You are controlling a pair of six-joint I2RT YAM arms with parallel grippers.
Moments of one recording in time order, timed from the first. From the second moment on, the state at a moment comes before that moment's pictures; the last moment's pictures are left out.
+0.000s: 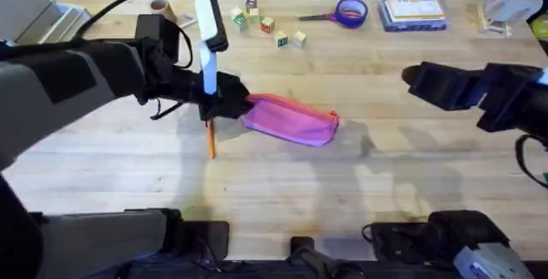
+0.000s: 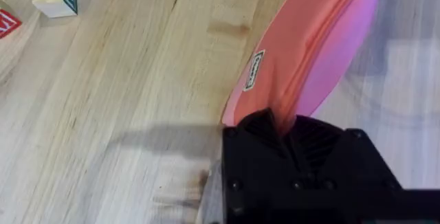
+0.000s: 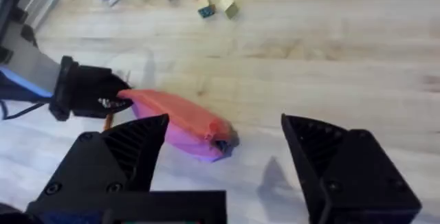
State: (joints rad) left arm 0.02 1.49 0.81 -0.61 0.85 1.15; right arm 0.01 0.59 0.88 -0.84 -0.34 0.19
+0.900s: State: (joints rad) left arm 0.02 1.49 0.81 -0.60 0.85 1.15; right arm 0.01 0.91 0.88 -0.92 -0.54 0.27
